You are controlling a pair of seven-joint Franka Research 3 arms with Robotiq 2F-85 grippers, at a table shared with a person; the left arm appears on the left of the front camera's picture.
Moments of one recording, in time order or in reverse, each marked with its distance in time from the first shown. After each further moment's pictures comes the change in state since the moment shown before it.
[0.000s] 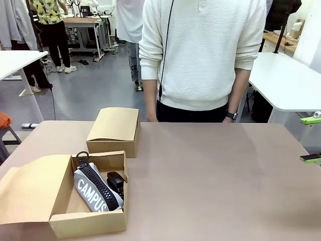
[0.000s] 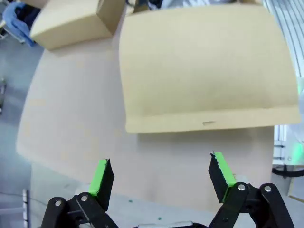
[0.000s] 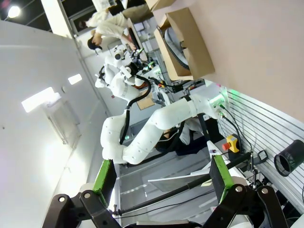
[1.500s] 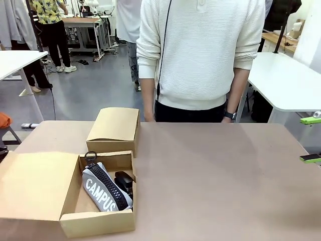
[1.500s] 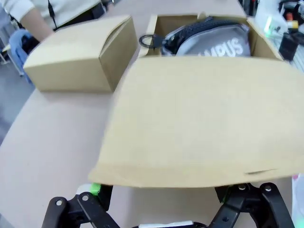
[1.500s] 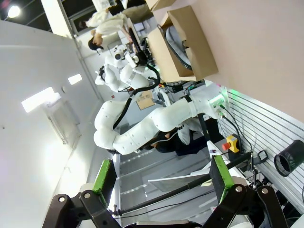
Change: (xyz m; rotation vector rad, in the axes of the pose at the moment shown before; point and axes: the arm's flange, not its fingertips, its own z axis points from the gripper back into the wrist) left arm -0.010 0.007 -0.103 -0.019 -0.389 0.152; right arm 0.000 0.000 0.000 0.000 0.000 0.000
